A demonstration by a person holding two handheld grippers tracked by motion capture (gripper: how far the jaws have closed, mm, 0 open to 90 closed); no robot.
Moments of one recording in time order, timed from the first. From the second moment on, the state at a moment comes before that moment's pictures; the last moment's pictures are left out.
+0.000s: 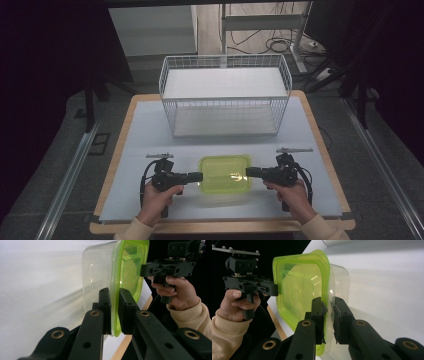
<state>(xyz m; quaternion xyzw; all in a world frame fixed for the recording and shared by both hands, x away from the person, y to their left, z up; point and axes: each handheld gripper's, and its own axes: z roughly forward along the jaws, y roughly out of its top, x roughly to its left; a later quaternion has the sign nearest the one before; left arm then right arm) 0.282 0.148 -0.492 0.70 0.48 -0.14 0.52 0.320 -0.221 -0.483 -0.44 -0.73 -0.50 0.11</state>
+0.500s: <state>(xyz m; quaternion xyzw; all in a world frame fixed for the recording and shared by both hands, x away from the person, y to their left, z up) 0.297 0.146 -0.467 0.70 0.46 -0.12 0.53 0.329 -0.223 -0.453 -0.44 -0.73 -0.51 0.09</state>
